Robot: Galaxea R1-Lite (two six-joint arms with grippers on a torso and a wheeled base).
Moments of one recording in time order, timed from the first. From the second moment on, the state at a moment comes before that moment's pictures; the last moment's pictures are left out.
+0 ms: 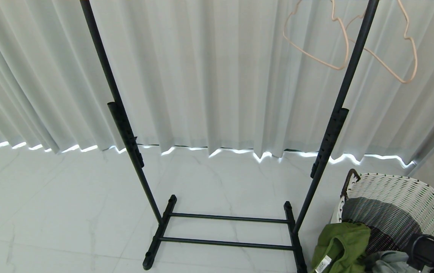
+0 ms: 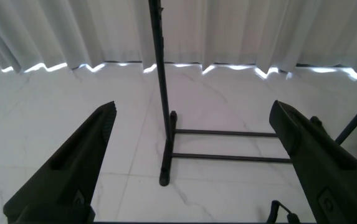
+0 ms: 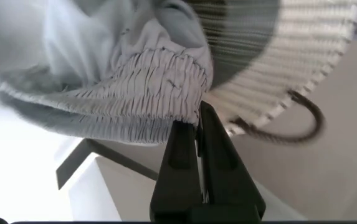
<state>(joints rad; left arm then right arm) 0.01 0.00 0.00 0.02 -0.04 0.07 -0.11 1.42 -0.12 -0.44 -0.10 -0.98</state>
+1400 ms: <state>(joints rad) 0.01 0.00 0.00 0.02 -0.04 0.07 -0.20 0.75 -0.59 0.33 -0.17 -0.86</state>
